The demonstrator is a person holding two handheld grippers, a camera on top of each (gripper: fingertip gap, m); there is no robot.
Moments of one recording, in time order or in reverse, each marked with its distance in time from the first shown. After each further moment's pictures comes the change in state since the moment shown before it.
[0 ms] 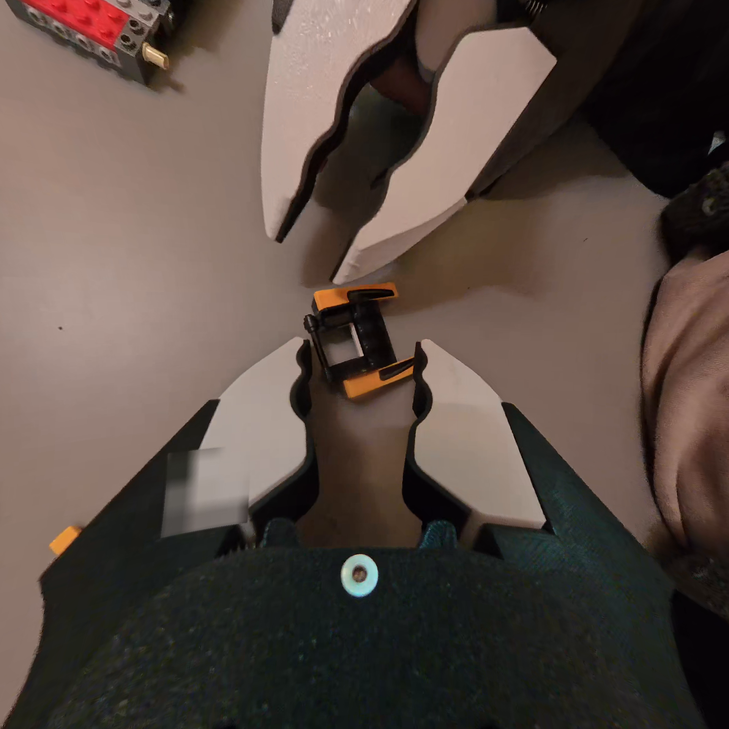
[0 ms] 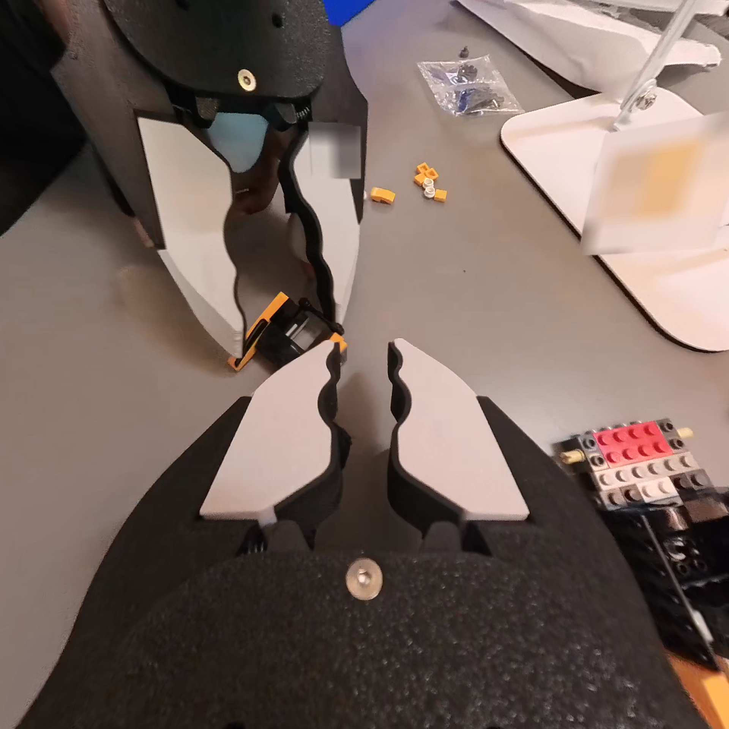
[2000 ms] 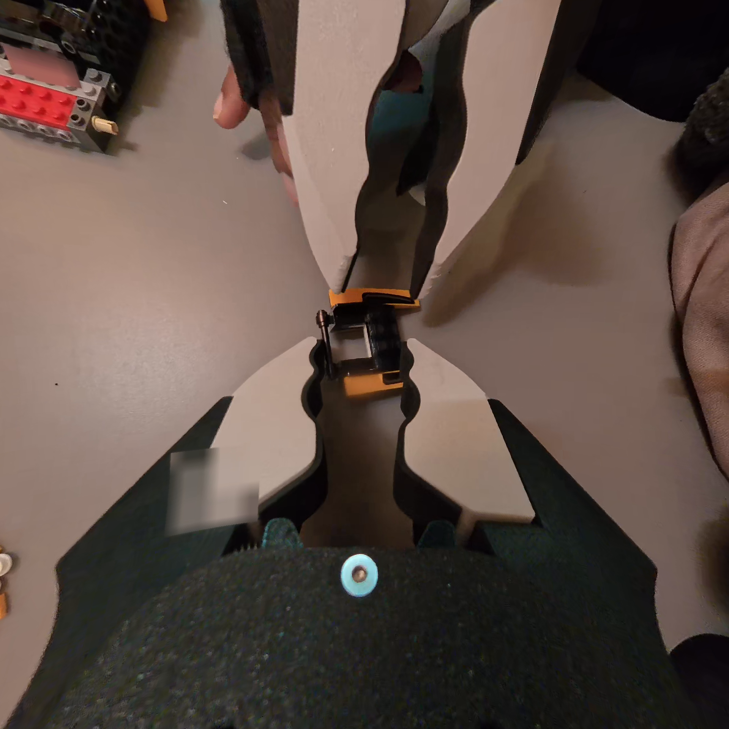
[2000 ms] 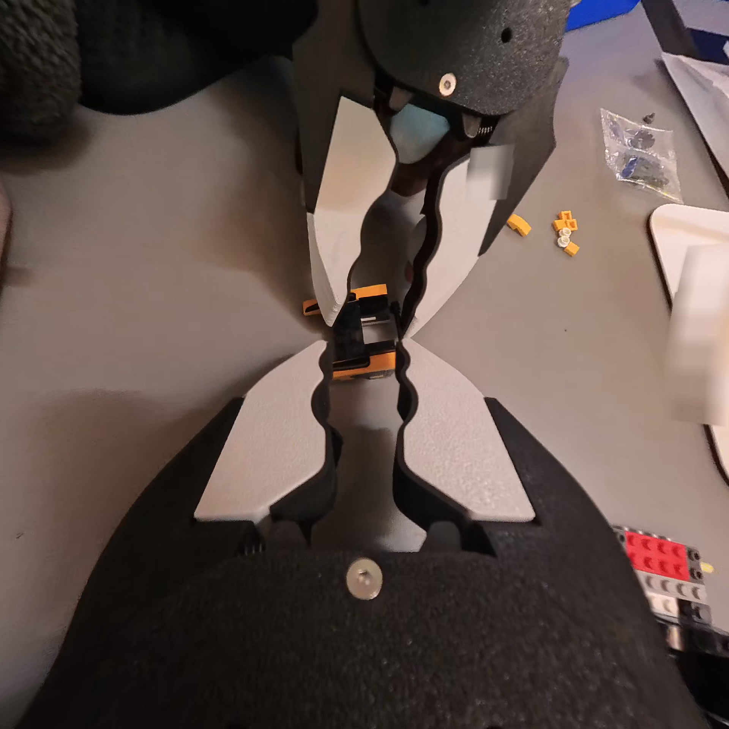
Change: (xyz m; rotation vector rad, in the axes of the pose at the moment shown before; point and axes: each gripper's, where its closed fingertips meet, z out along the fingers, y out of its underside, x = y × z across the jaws) left arm 0.026 0.006 -0.005 0.019 -0.025 0.210; right arm -0.050 0.008 -0.014 -0.047 -0.259 -0.355
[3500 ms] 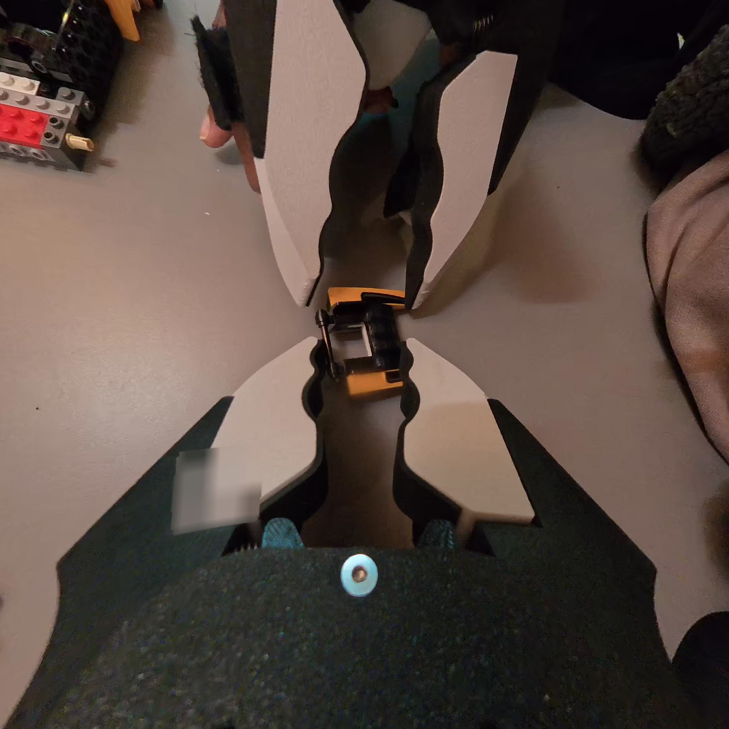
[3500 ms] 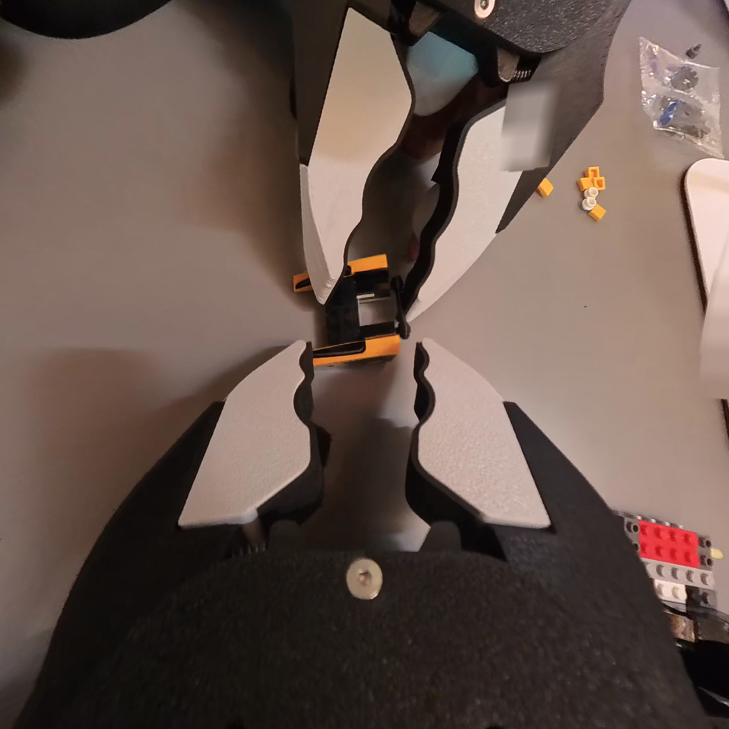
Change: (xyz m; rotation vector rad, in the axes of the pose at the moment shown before) left arm -0.005 -0.001 0.009 0.038 0.061 0.044; right arm -0.001 0.016 0.010 -0.113 0.016 -0.002
